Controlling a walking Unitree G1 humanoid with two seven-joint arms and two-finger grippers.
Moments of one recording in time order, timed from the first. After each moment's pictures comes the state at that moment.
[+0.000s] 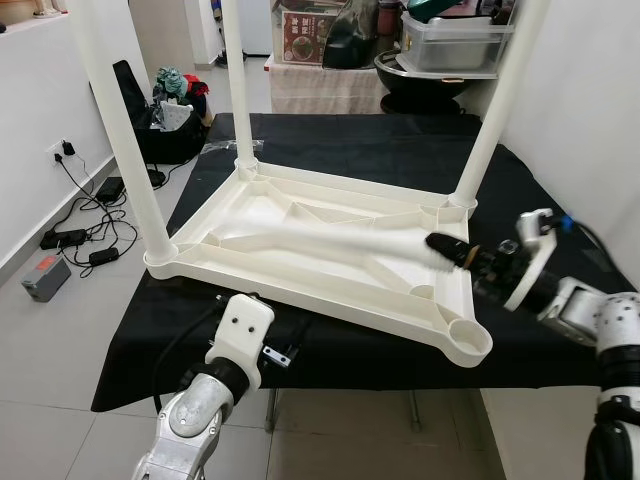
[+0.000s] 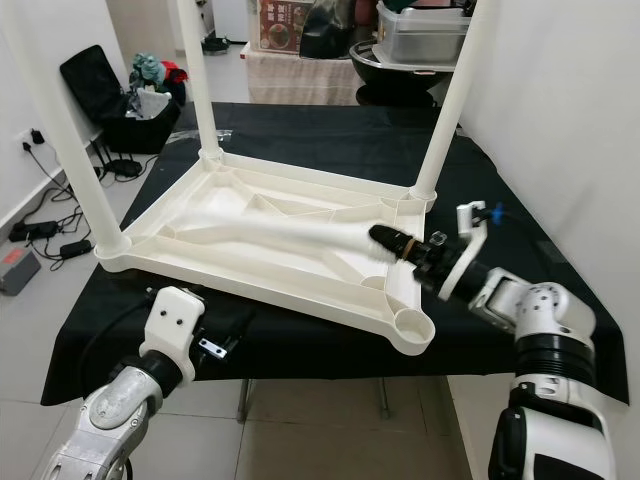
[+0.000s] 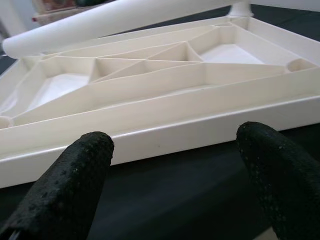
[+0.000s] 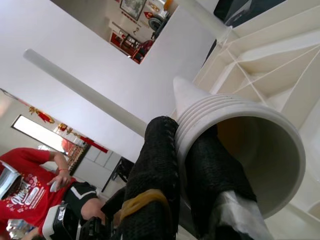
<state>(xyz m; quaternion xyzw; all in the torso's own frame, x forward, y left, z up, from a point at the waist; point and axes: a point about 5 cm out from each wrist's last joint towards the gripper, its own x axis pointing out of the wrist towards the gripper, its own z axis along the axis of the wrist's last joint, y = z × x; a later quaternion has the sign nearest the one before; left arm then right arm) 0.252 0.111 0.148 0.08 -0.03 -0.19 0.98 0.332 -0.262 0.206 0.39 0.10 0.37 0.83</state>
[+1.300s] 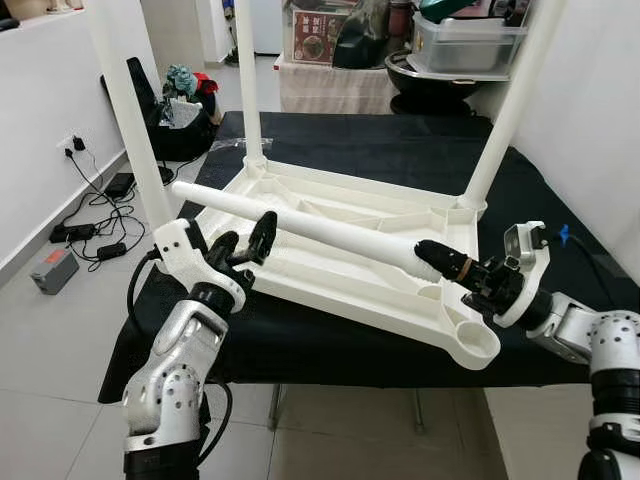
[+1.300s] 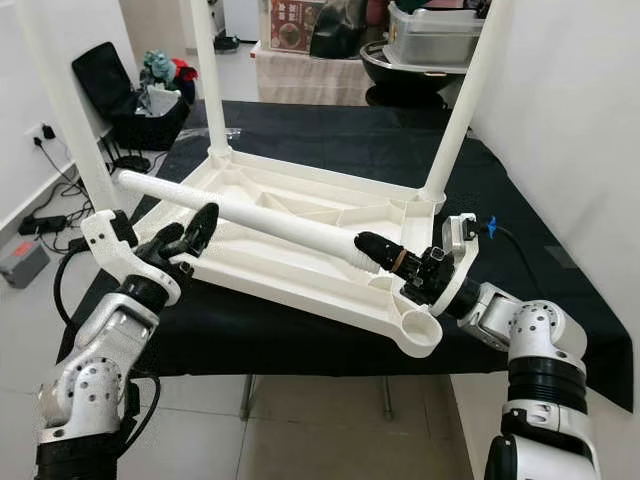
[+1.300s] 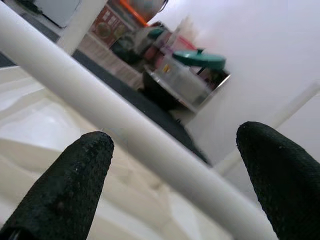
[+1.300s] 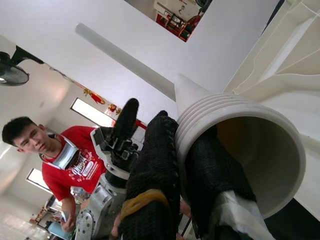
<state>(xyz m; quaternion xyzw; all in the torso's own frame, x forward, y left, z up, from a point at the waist) 0.305 0.137 0.213 -0.39 -0.11 -0.13 0.90 0.314 -0.237 0.196 0.43 0.11 0.45 0.77</state>
